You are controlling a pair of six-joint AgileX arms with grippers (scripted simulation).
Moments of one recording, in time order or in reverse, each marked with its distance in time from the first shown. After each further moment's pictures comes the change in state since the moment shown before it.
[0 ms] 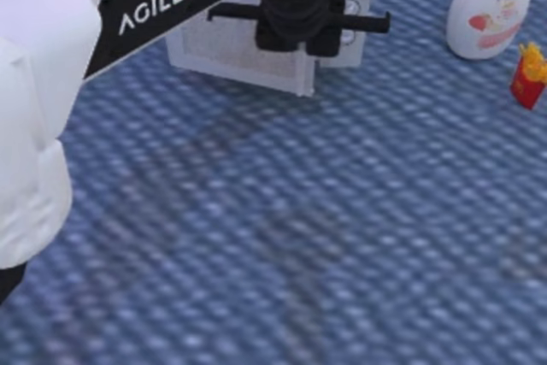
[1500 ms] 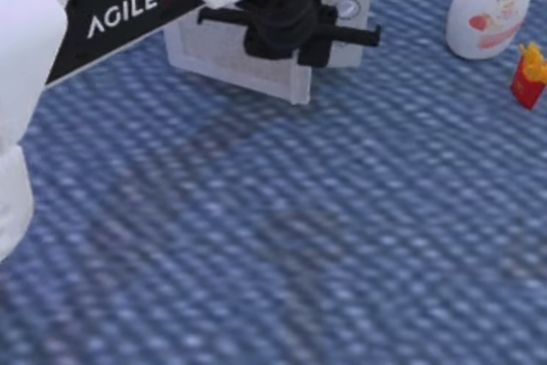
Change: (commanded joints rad) left arm 0.012 -0.091 -0.145 0.074 0.044 0.085; right arm 0.000 0.000 0.000 0.000 0.000 0.000
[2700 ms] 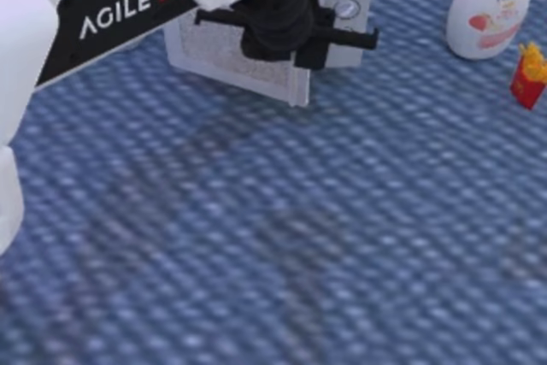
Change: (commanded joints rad) left arm 0.002 -0.017 -0.029 0.014 0.010 0.020; right arm 0.000 0.000 0.000 0.000 0.000 0.000
